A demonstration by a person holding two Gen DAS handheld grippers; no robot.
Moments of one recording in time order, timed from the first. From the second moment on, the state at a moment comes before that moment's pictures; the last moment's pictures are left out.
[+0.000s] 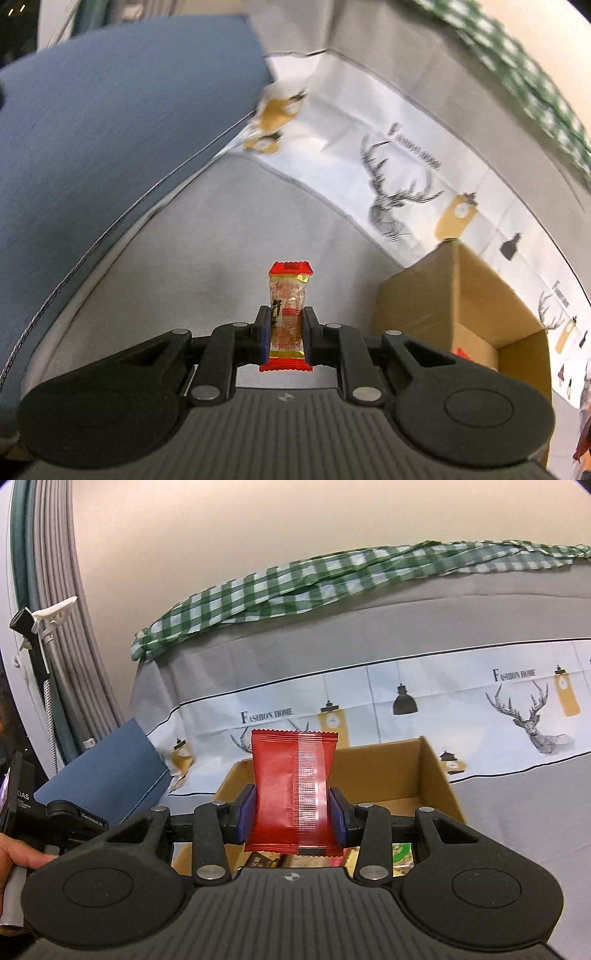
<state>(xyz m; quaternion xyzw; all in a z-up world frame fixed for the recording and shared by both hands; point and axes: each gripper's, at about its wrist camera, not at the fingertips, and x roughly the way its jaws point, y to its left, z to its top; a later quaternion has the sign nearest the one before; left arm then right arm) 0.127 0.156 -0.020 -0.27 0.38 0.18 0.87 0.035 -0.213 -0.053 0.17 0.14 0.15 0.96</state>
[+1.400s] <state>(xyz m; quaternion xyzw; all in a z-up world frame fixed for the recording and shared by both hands) 0.134 -0.001 0.044 -0.11 0.19 -0.09 0.97 0.034 -0.207 -0.055 0.12 0.11 0.10 0.98</state>
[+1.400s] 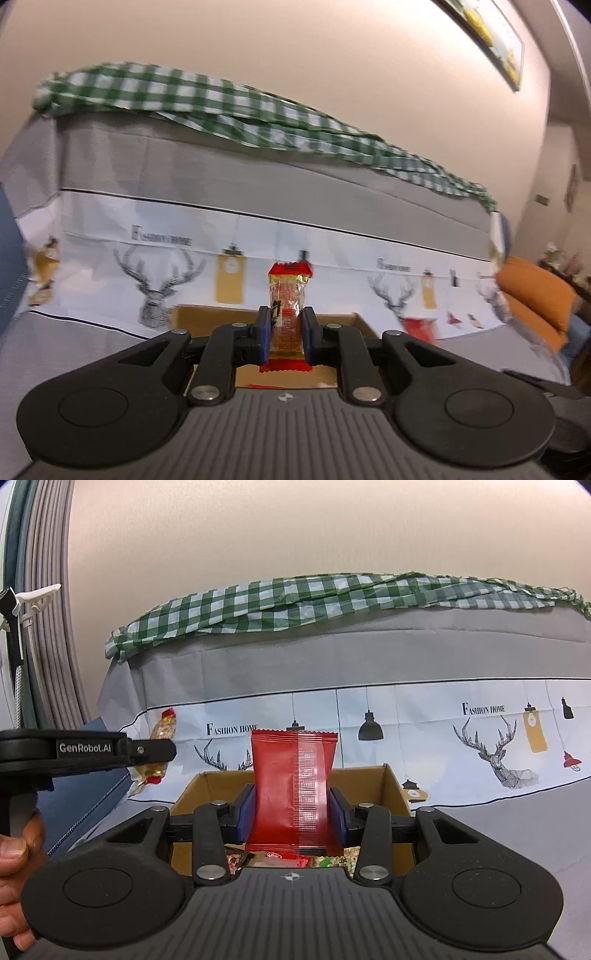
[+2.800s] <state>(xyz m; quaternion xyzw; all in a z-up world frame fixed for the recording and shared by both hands) -0.006 -0.012 0.000 -0.03 0.26 -0.05 0.96 -0.084 -0.207 -0.099 0.15 0.14 0.03 0.98</state>
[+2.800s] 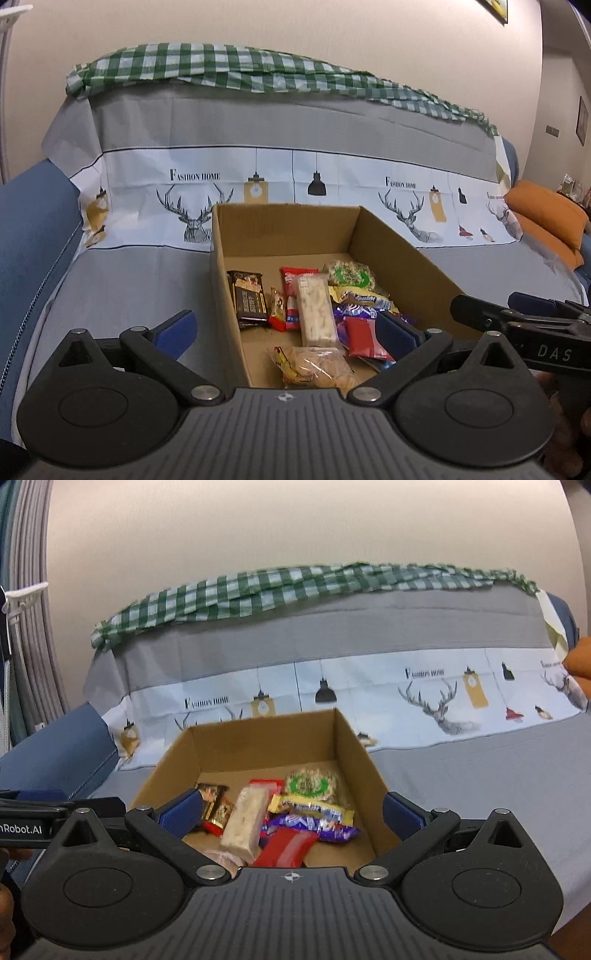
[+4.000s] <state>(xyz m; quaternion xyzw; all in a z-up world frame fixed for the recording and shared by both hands) 0.001 -0.018 -0.006 -0.03 0.28 -0.06 0.96 -0.077 -0.199 -0.104 0.14 0.15 0.03 0.98</state>
